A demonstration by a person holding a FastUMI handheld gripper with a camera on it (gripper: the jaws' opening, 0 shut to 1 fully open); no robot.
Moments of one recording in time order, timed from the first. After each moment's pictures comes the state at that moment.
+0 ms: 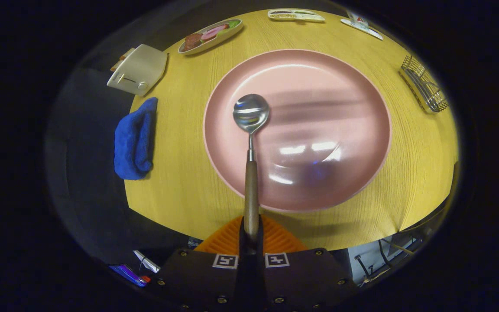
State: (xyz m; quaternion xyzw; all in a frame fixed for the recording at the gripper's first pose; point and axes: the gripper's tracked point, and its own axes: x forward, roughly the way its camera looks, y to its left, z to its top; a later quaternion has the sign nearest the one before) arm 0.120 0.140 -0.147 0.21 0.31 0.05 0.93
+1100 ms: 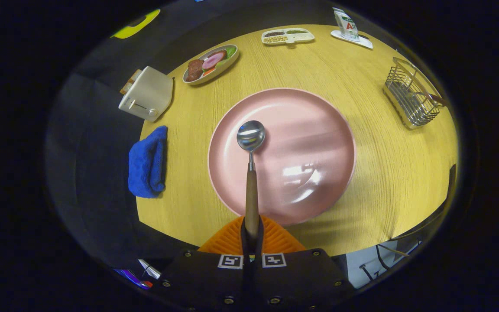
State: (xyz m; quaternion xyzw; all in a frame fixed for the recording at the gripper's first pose) arm 0.105 0.095 -0.100 0.22 0.22 0.03 0.95
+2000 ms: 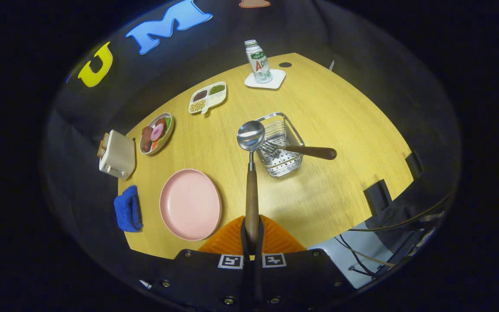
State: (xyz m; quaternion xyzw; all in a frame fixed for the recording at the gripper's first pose) arm -0.015 -0.105 -0.056 0.28 0.14 -0.11 0.94
